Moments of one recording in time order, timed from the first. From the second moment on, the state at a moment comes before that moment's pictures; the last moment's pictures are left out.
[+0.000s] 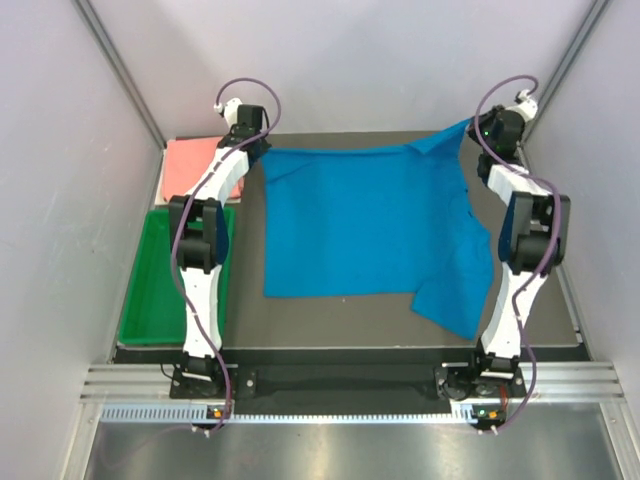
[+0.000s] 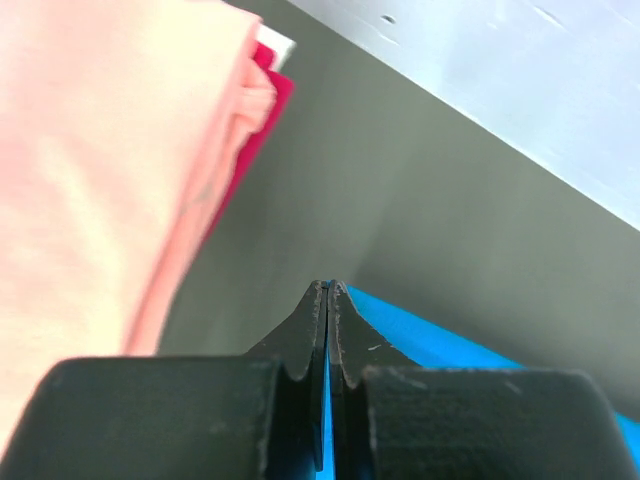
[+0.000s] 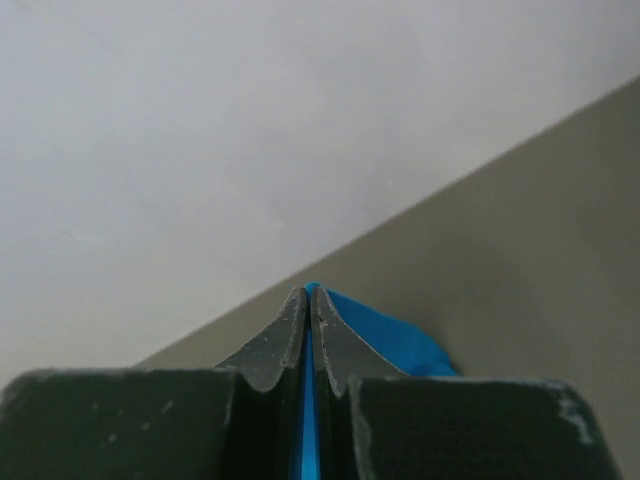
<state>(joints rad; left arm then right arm) -0.17 2.29 2.04 -0.38 -0.34 -0.62 -0.11 2.10 1.59 0.42 0.02 0.60</state>
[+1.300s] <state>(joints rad) -0.14 2.34 2.04 -0.31 -0.28 -0.60 -0.12 2.32 1.75 0.39 0.05 0.60</state>
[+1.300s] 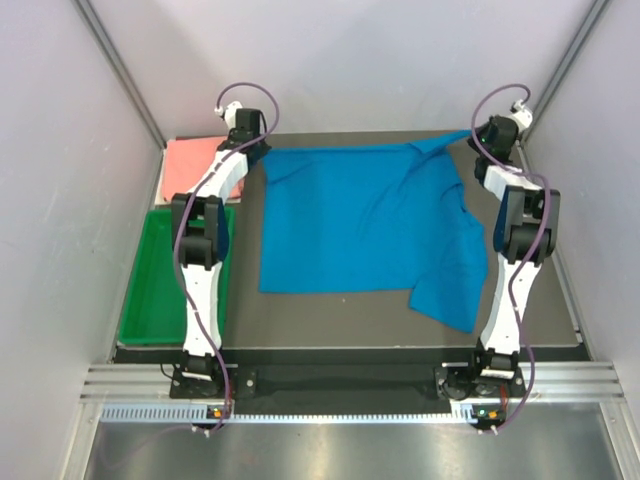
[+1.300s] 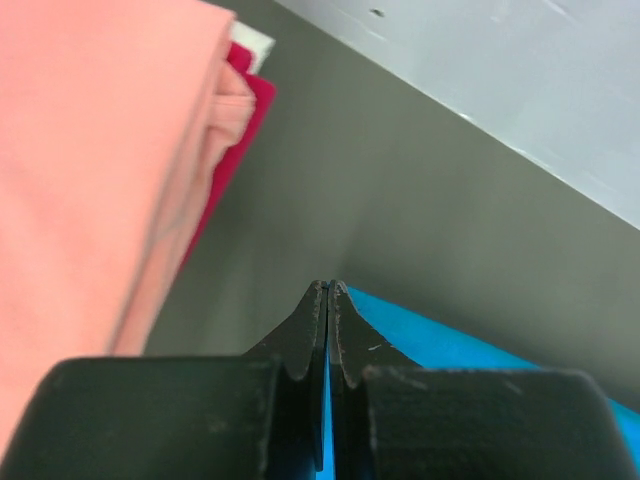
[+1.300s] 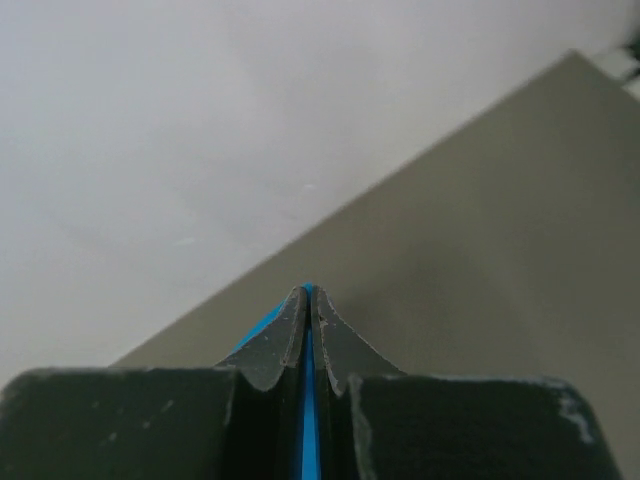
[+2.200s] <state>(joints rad) -0.12 2.38 2.05 -0.24 -0.31 -0.57 -0.14 2.39 1.92 0.40 -0.04 0.50</state>
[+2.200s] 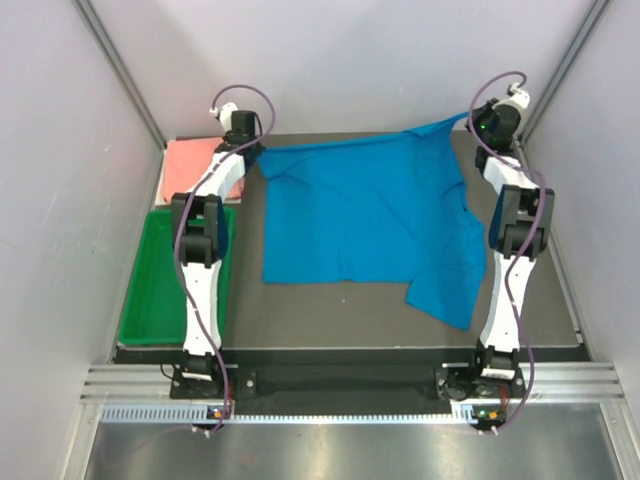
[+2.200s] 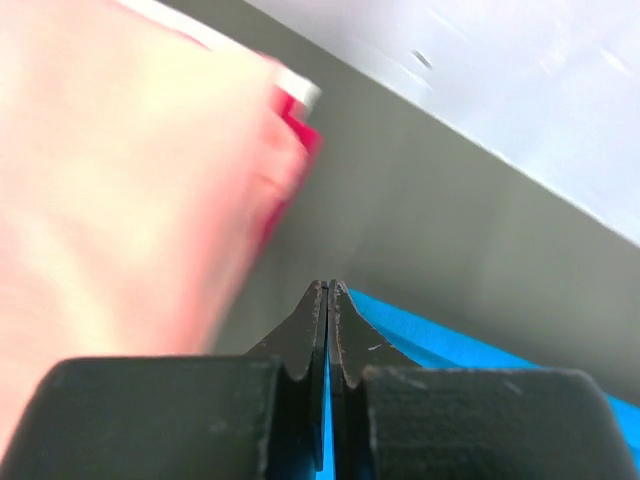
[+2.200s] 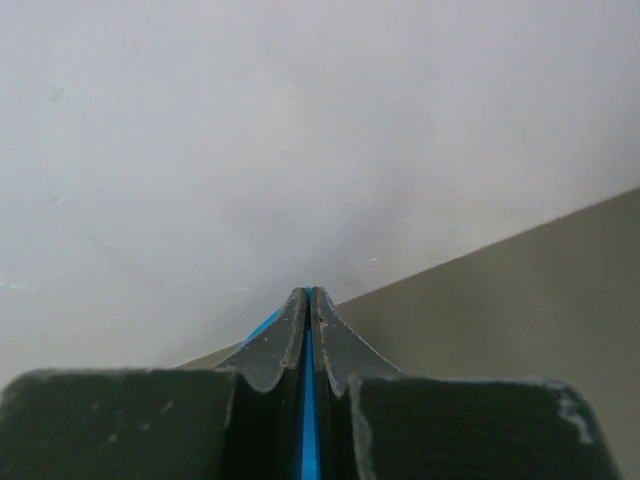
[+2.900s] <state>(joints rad) -0.07 2.38 2.10 -0.27 -0.33 -0.50 -0.09 2.59 2.20 0.37 -0.14 0.62</state>
